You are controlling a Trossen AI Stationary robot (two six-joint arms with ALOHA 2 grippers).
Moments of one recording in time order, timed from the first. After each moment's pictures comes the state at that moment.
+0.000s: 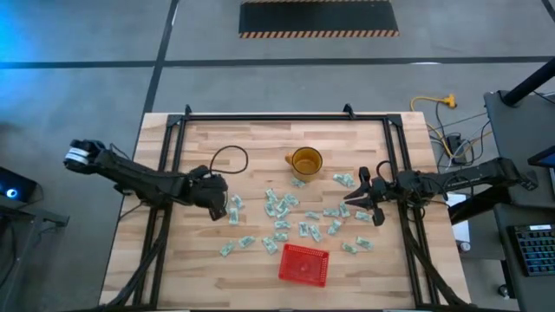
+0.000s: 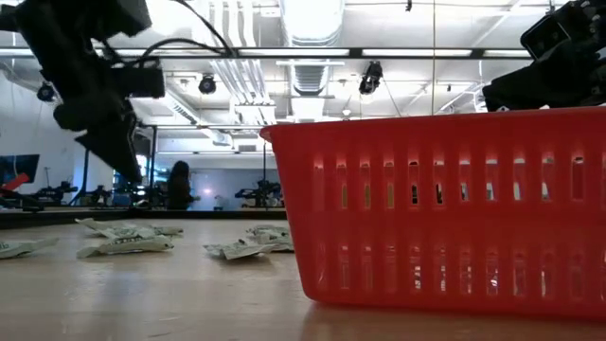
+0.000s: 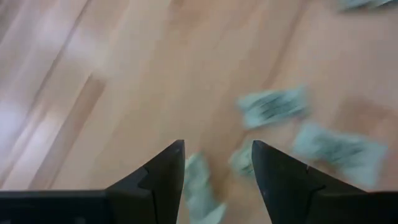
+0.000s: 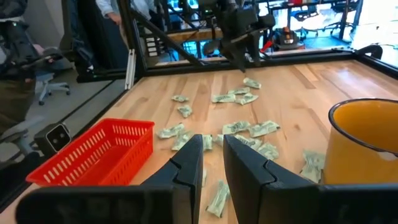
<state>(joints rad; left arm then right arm) -0.24 1.15 0.62 -0.72 -0.45 -0.64 0.14 0.40 0.03 0.25 -0.04 0.17</state>
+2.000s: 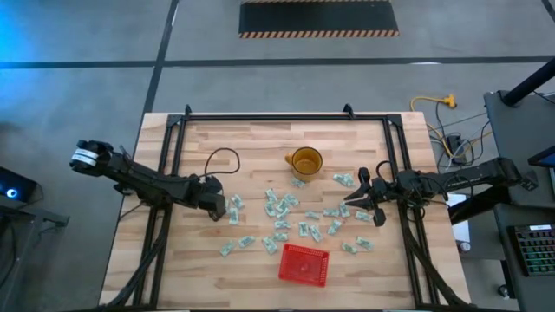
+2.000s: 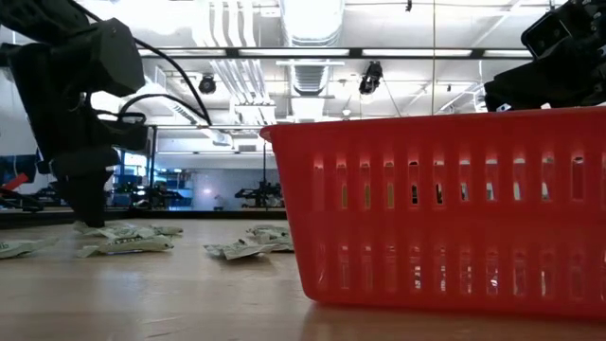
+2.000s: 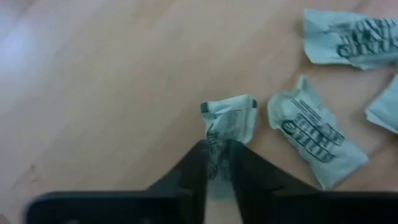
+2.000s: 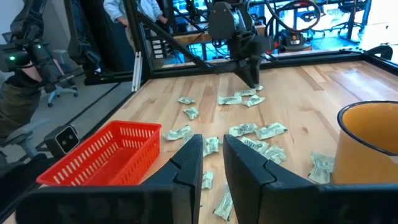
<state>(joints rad) -0.22 1.25 0.49 -0.64 -0.30 -0.95 0.14 0.40 0.03 0.27 -0.06 0.18</state>
